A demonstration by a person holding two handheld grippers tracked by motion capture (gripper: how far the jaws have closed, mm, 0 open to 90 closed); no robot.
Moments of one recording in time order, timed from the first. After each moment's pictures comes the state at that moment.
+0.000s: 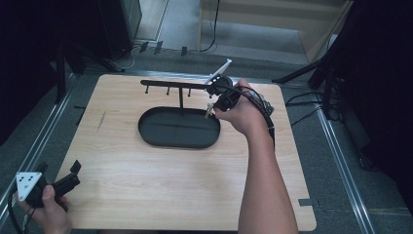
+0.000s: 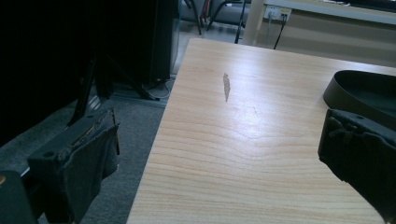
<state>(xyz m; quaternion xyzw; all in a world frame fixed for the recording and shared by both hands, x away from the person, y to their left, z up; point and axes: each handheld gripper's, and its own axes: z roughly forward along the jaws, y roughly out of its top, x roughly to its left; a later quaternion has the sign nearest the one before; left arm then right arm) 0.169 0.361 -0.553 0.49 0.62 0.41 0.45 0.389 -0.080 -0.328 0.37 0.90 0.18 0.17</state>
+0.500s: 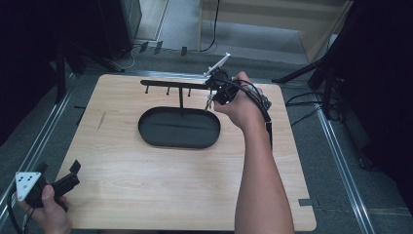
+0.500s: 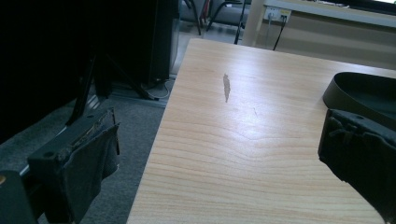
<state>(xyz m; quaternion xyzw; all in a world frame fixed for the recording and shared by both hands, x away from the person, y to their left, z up) 0.169 0.362 -0.553 0.49 0.62 0.41 0.45 0.400 -0.076 -0.322 0.38 0.88 0.18 0.21</state>
